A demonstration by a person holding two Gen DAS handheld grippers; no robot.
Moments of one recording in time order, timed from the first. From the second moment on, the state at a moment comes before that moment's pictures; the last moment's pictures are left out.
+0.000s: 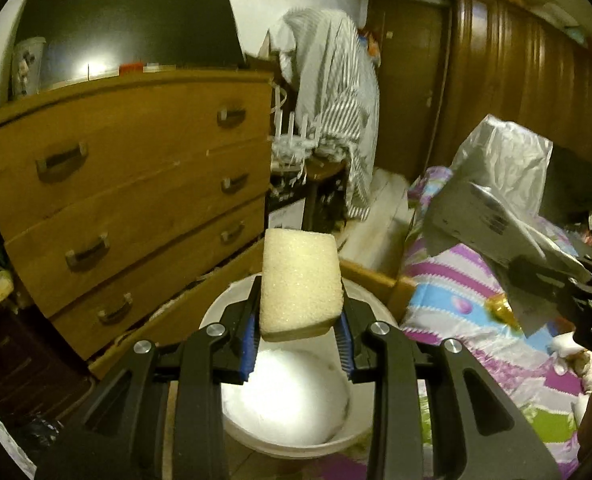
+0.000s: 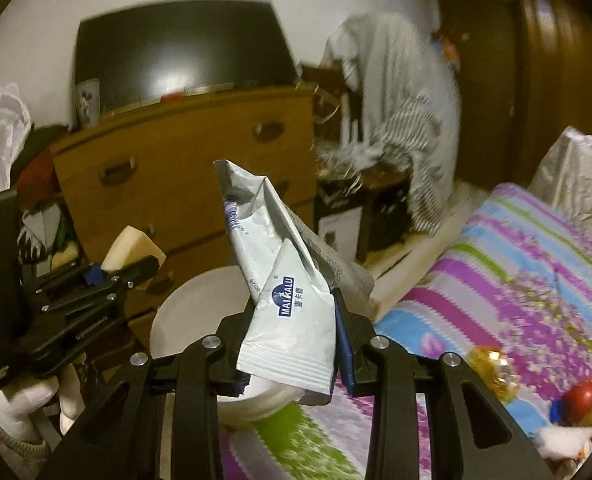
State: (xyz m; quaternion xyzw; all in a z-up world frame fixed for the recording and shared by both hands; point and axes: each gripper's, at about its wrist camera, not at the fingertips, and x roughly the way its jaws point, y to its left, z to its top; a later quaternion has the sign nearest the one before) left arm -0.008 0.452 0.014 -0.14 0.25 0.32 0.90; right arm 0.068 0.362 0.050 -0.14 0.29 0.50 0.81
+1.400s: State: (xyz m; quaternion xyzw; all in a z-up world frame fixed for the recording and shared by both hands) left arm -0.010 0.502 -0.039 -0.20 0.30 0.31 0.88; right arm 0.115 0.388 -0.007 -0.15 0.37 0.51 0.76
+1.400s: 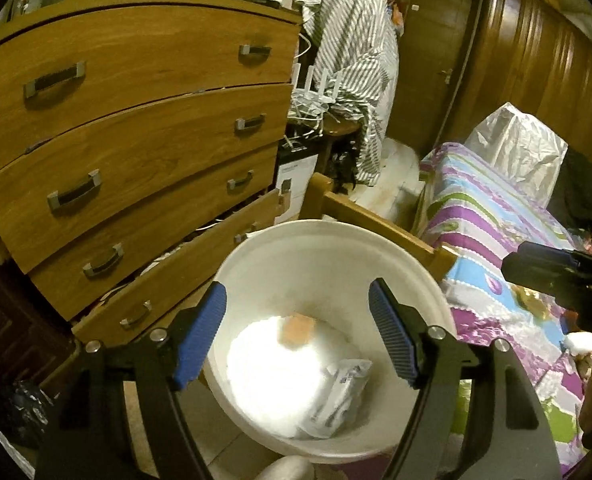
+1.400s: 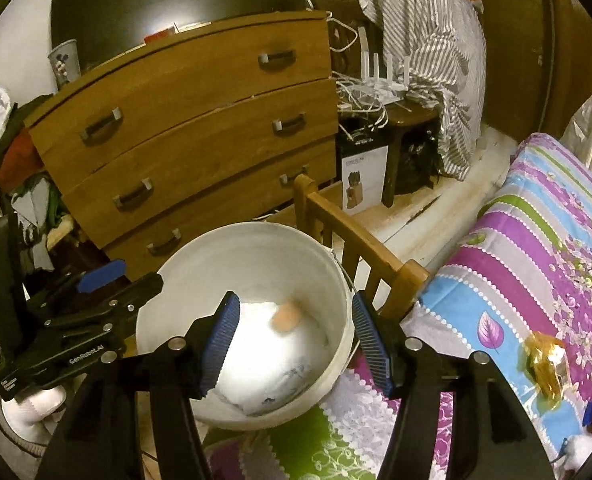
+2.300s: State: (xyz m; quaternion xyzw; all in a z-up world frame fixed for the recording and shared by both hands) left arm 0.101 0.215 -0.085 -0.10 0.40 0.01 0.91; right arm 0.166 -0.109 -0.089 -0.02 0.37 0.25 0.90
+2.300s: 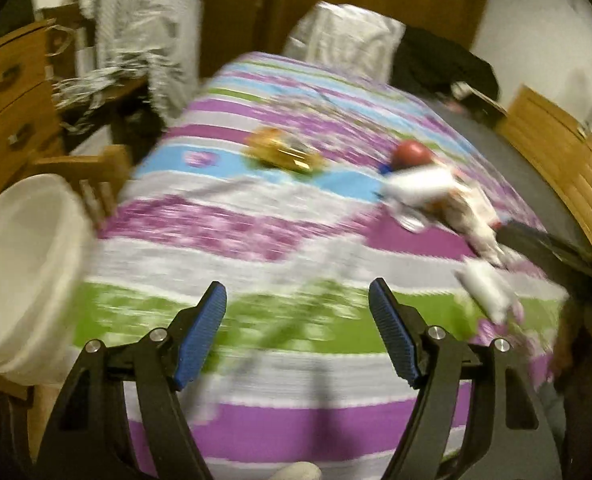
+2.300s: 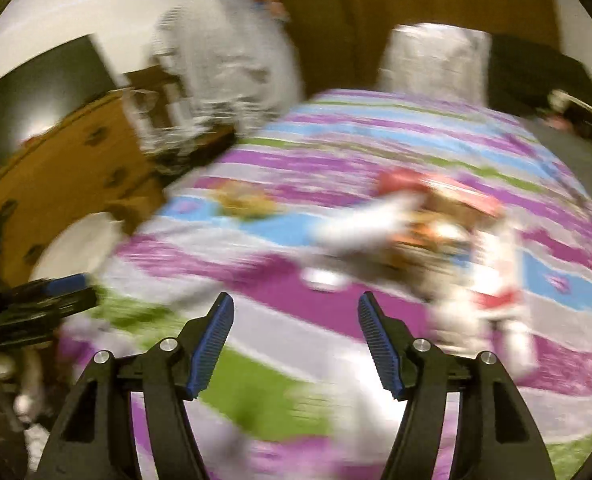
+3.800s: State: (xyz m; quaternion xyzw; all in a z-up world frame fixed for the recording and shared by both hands) left arm 0.185 0.023 -0.149 0.00 0.48 -0.07 0.88; right arm 0.129 -0.225 -0.145 -0.01 0.42 0.23 0.88
